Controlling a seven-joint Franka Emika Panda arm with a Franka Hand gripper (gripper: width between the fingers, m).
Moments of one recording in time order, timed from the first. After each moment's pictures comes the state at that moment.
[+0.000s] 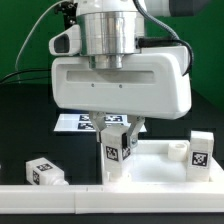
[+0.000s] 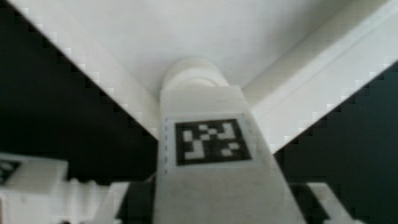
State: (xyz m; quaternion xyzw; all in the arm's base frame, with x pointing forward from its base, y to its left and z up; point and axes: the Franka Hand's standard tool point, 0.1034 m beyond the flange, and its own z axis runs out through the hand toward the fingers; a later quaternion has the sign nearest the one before) arm 0.640 -0.010 0.080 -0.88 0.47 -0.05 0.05
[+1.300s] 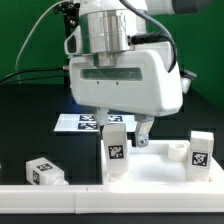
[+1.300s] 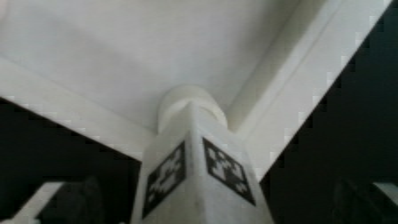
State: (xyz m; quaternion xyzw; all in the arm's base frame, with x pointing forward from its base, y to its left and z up) arm 0.634 -0.002 0.082 -0.88 0.47 -0.05 0.07
